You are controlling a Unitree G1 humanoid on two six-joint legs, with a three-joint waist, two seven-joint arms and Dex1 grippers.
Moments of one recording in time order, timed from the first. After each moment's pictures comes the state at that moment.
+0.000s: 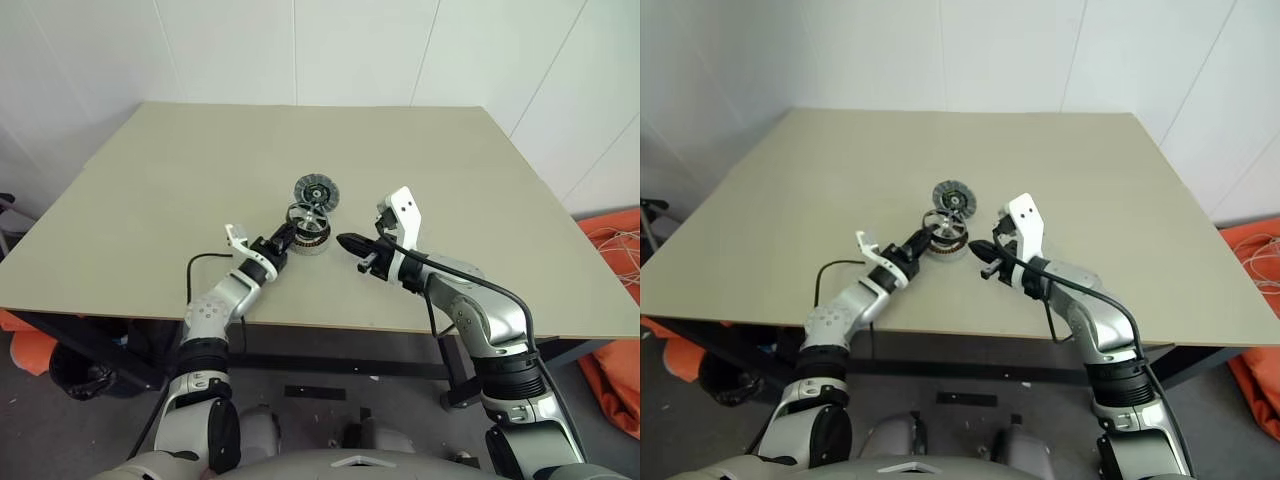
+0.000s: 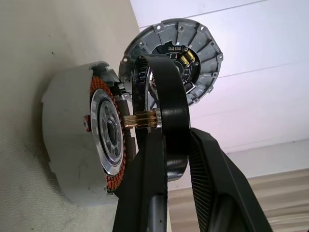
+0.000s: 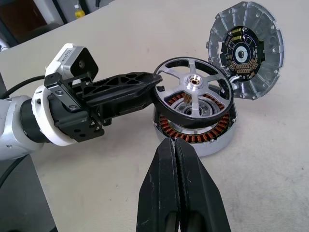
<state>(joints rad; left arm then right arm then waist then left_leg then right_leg) -0.45 -0.05 0.39 0.42 -1.07 0.71 -0.34 -0.34 -0.31 0.08 -0.20 0.37 0.71 0.59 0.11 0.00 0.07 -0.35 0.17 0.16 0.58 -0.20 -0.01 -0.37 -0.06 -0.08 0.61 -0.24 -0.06</state>
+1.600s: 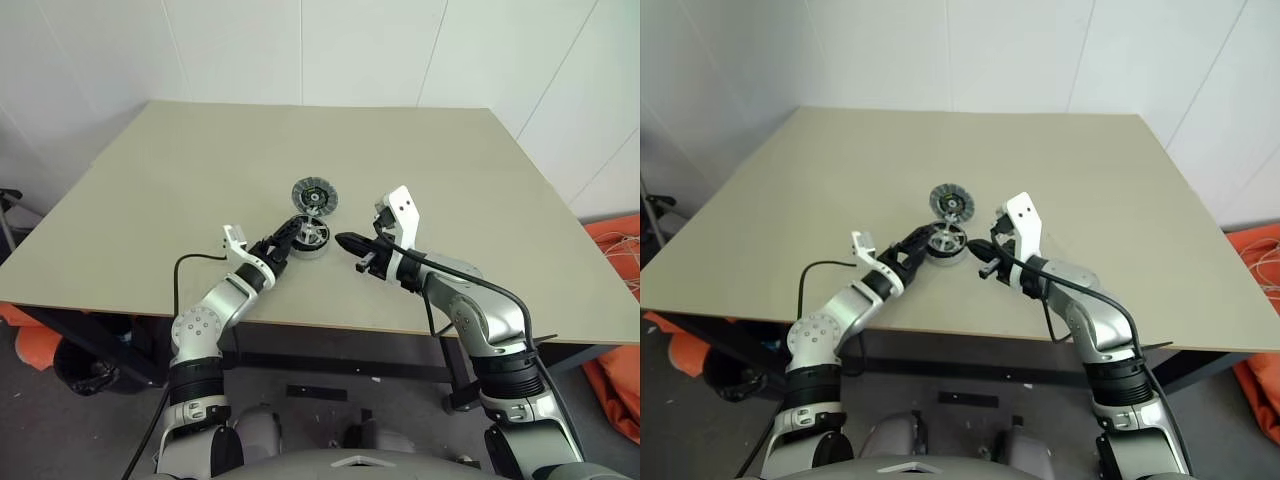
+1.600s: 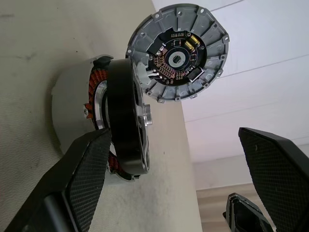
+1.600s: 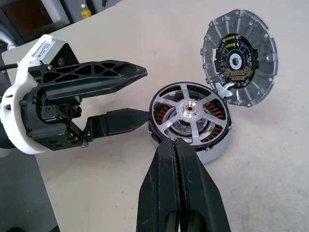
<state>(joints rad) -0.32 -0.10 0.35 0.09 -1.07 0.82 -0.08 -0.34 -0.31 0.09 -0.20 0.37 0.71 0.59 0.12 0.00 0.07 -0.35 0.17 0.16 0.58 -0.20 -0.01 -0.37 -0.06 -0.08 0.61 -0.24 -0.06</state>
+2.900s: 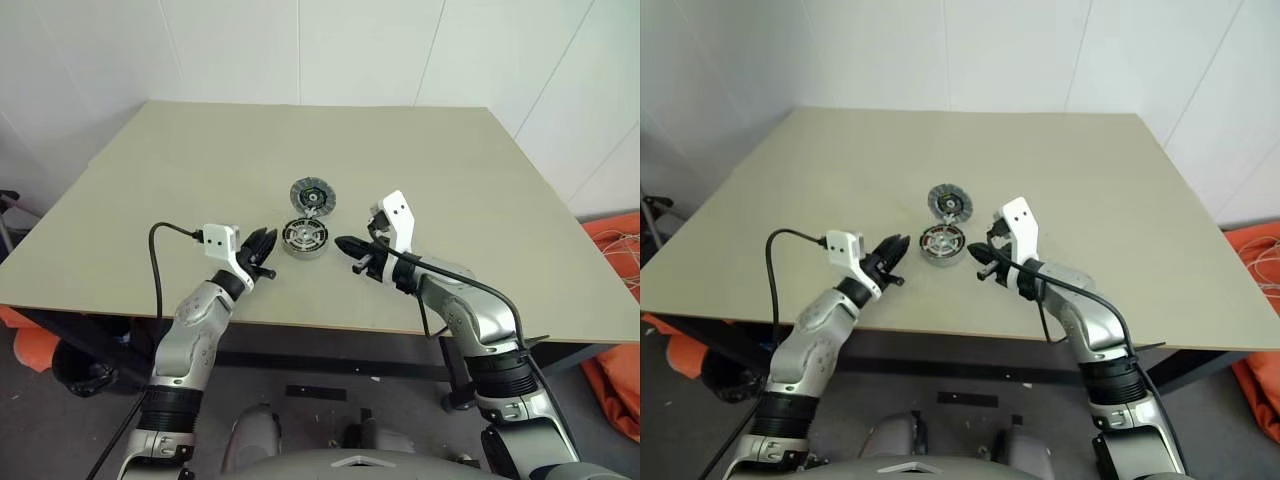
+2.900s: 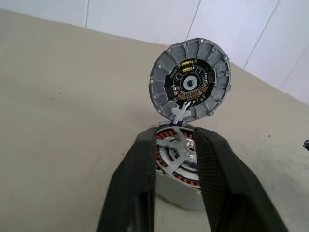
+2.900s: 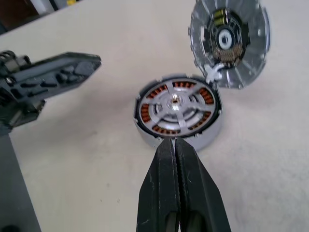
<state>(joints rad) -0.14 0.14 0.01 -0.01 -0.39 0.19 -0.33 -0.36 -0.28 0.14 -0.09 0.30 0.67 0.54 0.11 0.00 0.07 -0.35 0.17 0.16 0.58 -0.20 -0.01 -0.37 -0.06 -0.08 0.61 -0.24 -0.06</state>
